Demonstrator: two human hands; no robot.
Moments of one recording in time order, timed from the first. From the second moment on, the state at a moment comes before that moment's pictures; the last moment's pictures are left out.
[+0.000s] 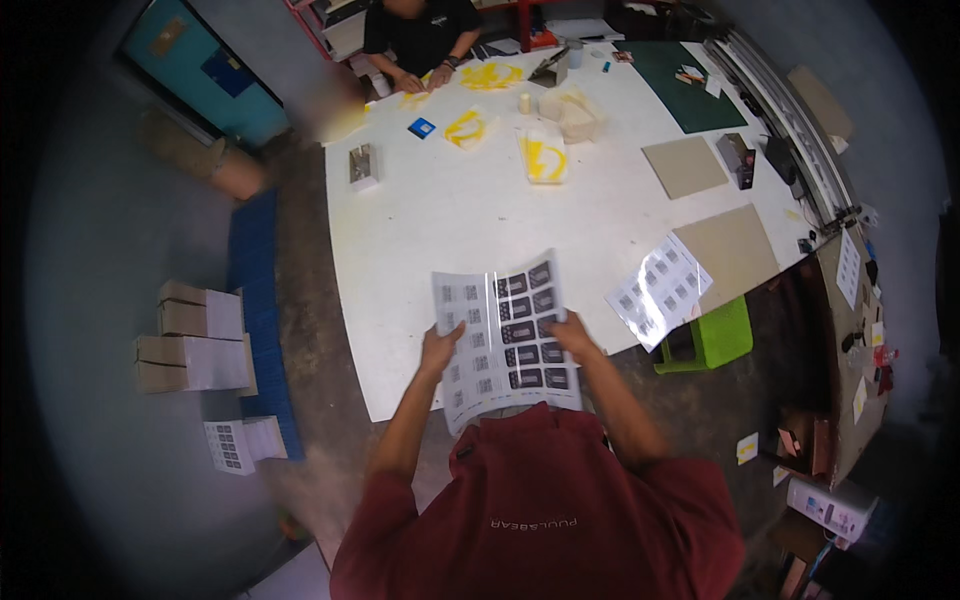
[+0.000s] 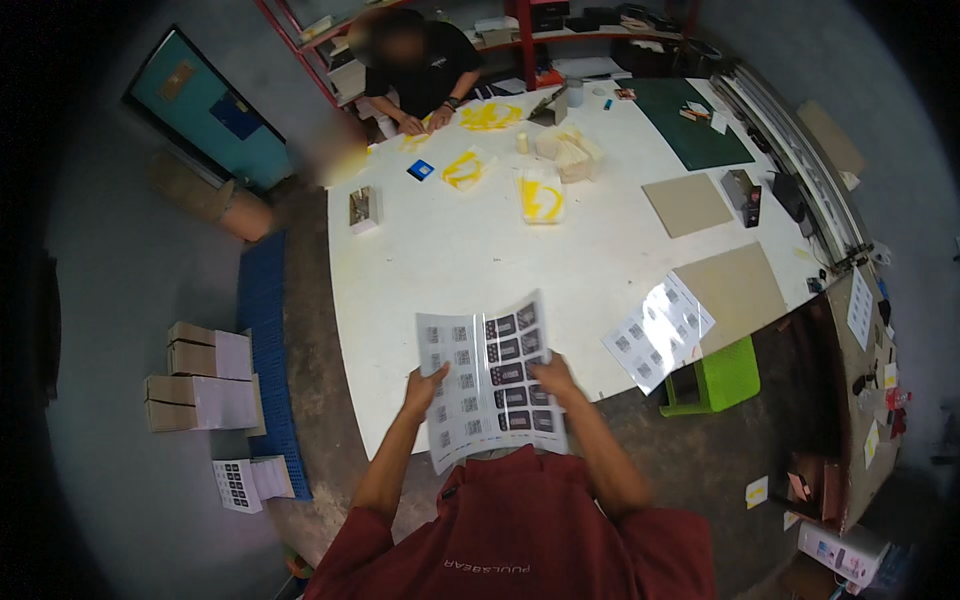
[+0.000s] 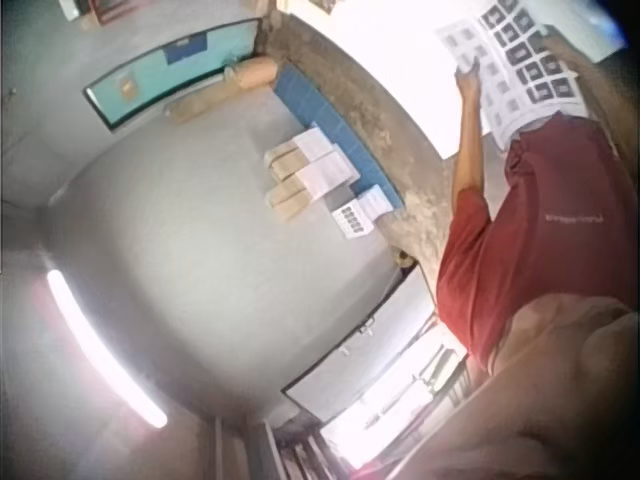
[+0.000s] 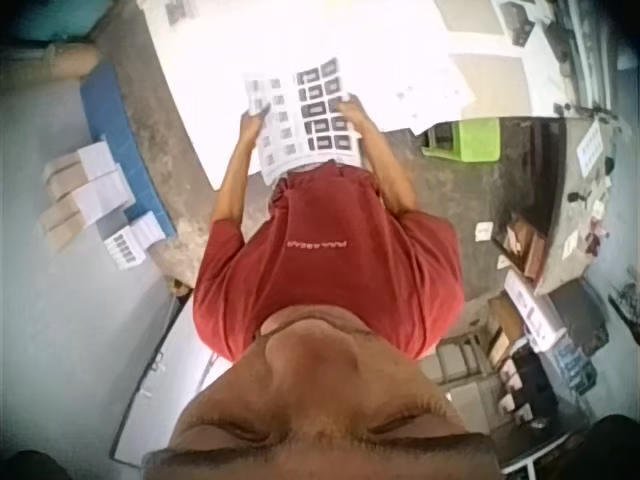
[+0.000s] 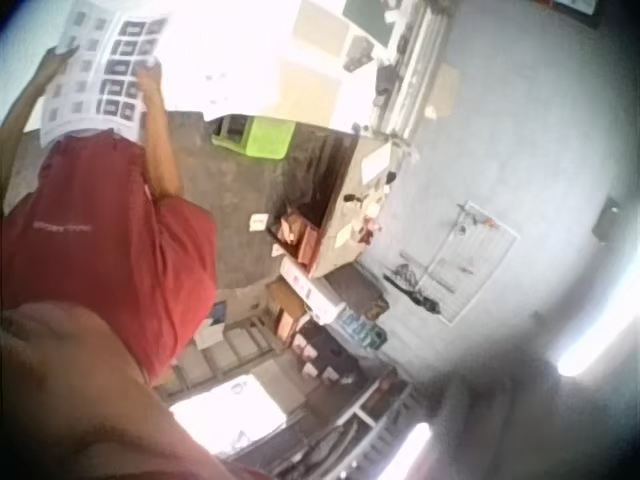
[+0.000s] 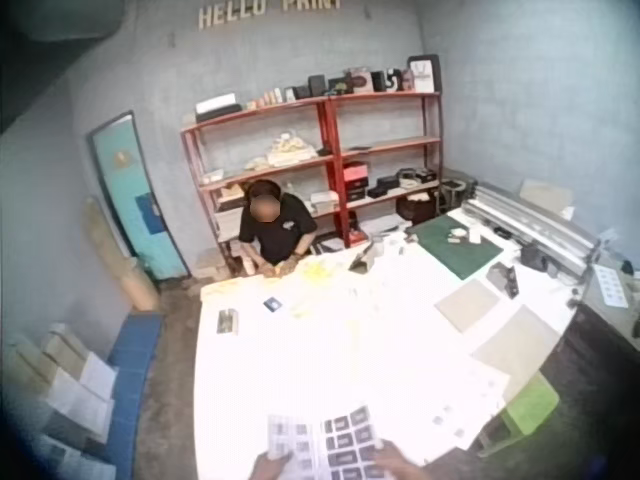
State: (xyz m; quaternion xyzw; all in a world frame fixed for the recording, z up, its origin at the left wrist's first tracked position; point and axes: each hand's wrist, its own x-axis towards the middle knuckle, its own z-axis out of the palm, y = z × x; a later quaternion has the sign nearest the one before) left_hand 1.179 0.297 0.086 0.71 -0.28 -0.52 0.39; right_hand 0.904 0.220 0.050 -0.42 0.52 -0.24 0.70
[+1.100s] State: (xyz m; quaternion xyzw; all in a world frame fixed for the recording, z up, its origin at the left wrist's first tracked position) left_hand 1.215 0.342 0.028 0.71 -0.50 -0.36 0.35; right_hand 0.743 0.243 -0.014 -0.70 0.41 -0.37 0.46
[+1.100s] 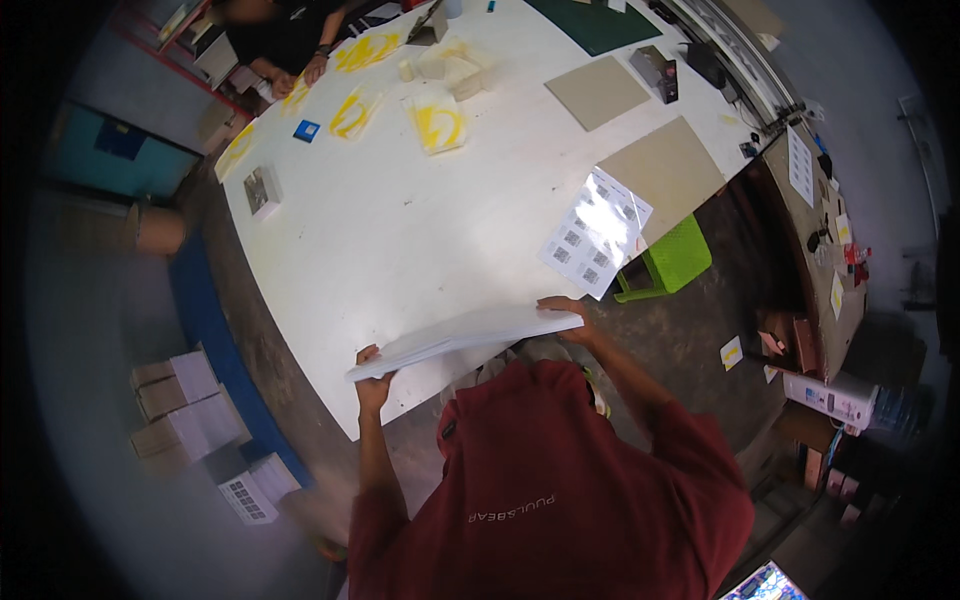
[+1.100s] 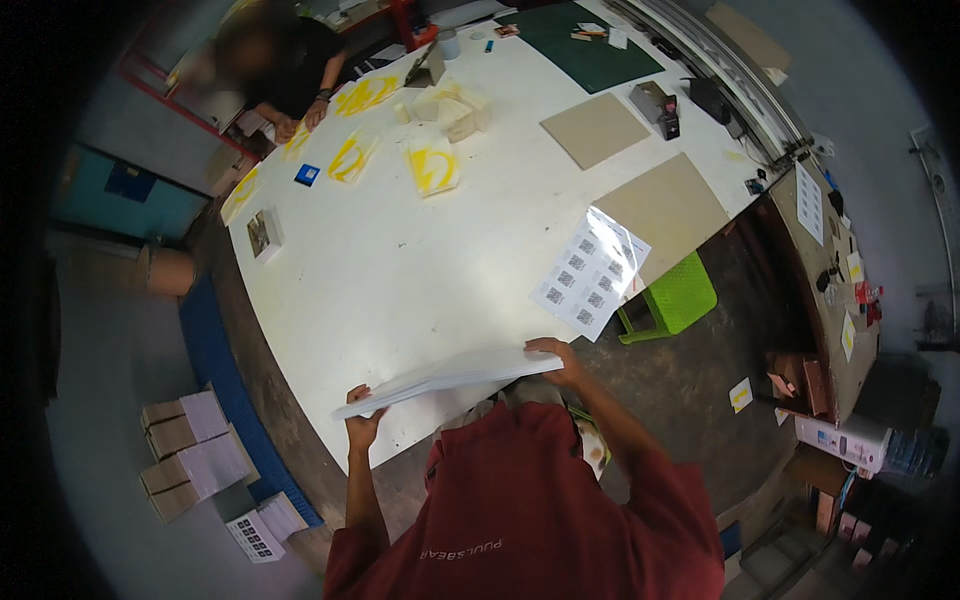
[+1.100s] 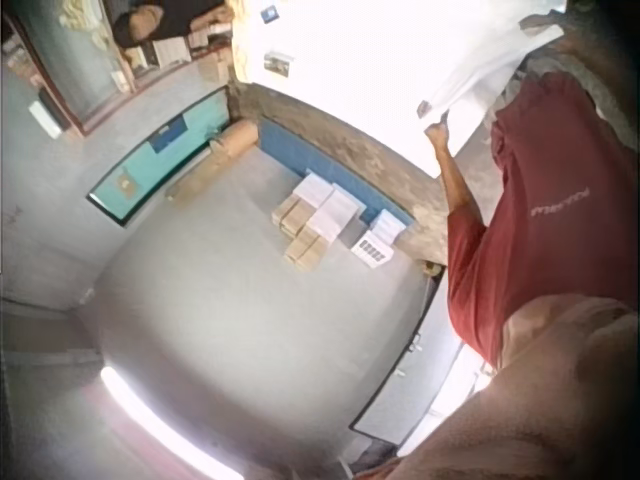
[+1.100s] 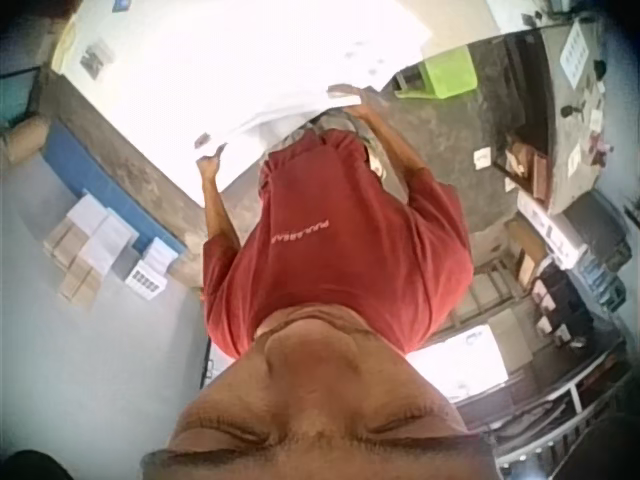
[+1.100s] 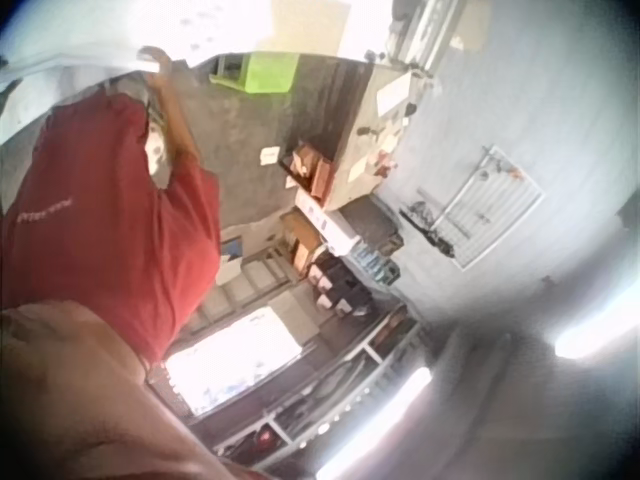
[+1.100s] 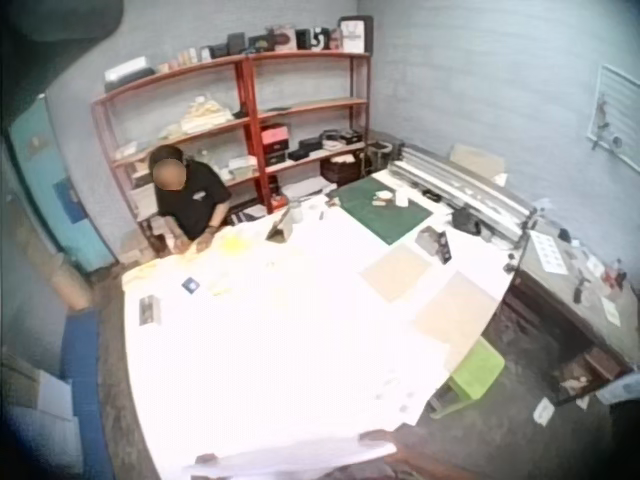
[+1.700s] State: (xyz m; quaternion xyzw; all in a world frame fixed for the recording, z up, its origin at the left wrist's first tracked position) left_hand 0.959 0.172 -0.015 0.70 -0.41 -0.54 0.24; right_hand 0.626 0.111 0.038 -0.52 0.81 -0.11 0.24
